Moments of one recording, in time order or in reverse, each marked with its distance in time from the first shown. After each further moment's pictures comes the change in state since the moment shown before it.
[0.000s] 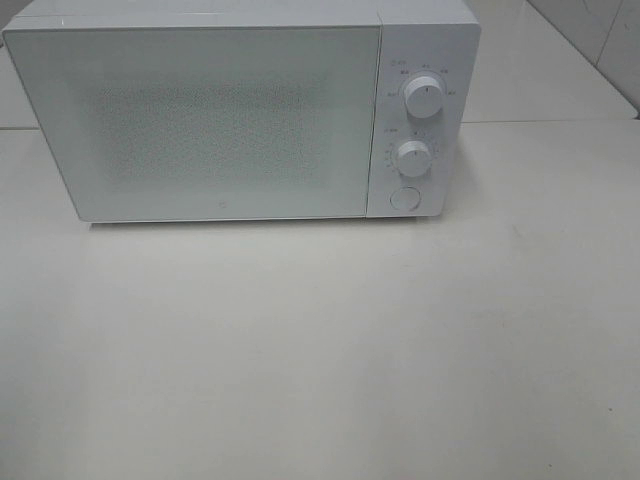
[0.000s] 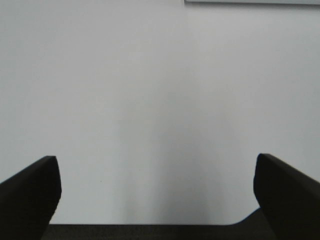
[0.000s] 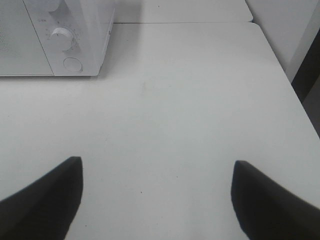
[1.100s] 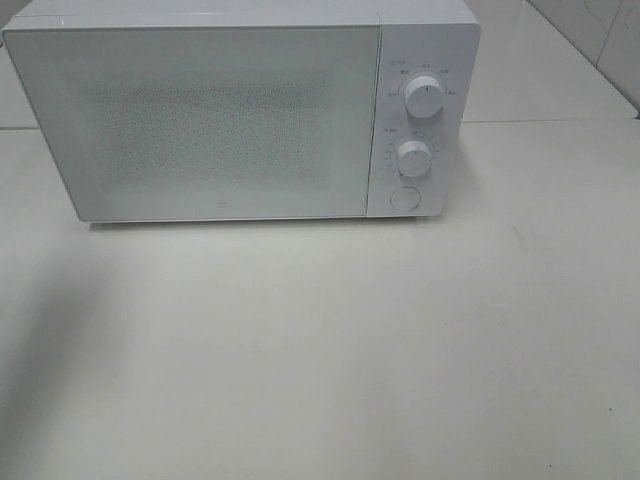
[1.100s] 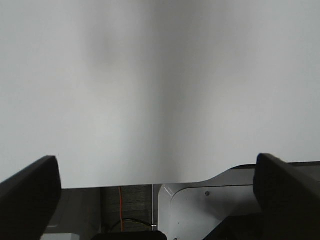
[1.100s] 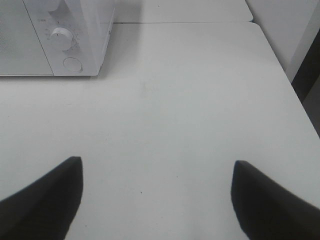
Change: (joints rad) left arm -0.107 1.169 -0.519 -0.035 0.167 -0.075; right arm 0.000 0.000 0.000 0.000 0.000 0.000
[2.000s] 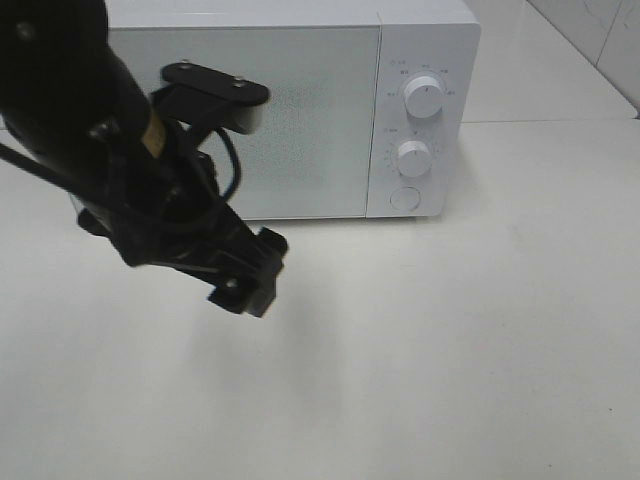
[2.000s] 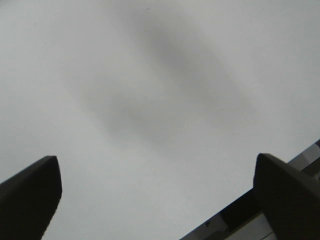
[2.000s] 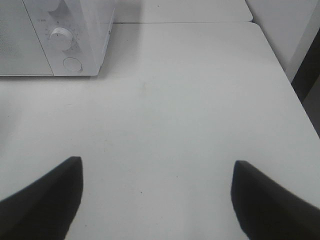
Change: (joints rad) left arm -0.748 0.117 -0.078 0.141 -0.379 -0.201; right arm 0.000 0.000 0.000 0.000 0.000 0.000
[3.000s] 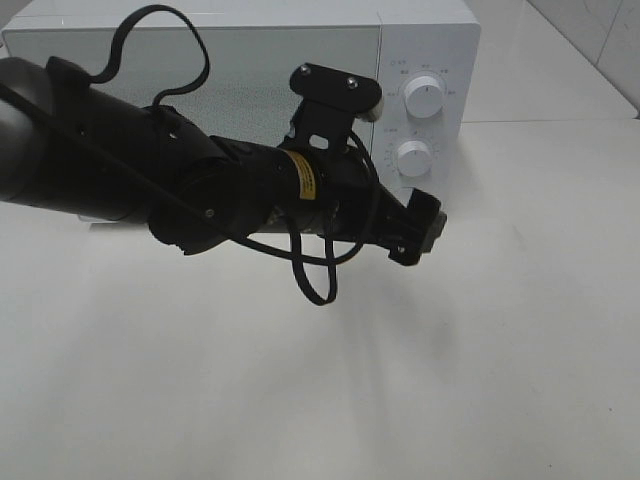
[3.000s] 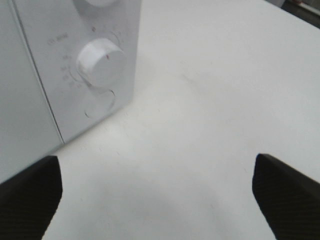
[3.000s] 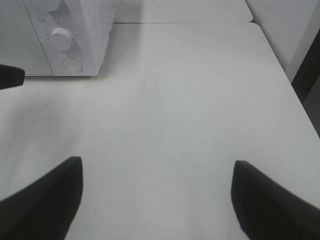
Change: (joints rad) left arm -0.049 0.333 0.000 0.034 -0.992 0.006; right arm 0.000 0.000 0.000 0.000 0.000 0.000
